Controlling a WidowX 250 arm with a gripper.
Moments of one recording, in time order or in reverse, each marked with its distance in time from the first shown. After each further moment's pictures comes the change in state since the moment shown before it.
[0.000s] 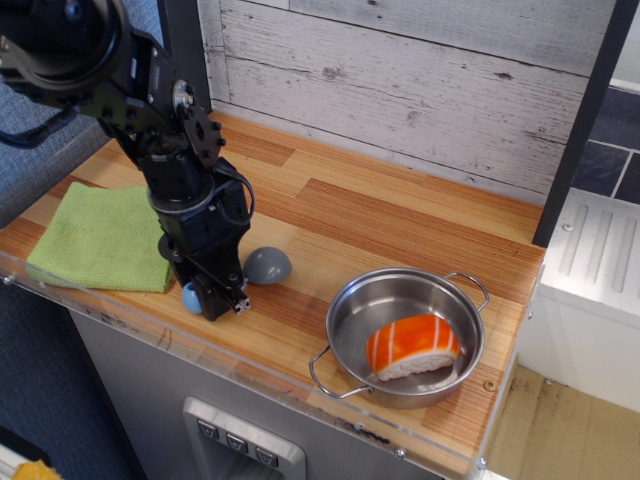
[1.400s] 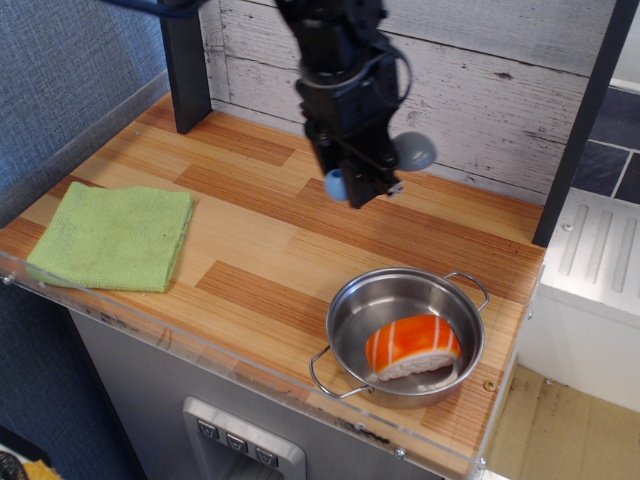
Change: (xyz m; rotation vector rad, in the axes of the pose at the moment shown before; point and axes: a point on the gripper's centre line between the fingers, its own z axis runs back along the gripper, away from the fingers) arm 0.125 -0.025 0.056 0.037 -0.178 -0.087
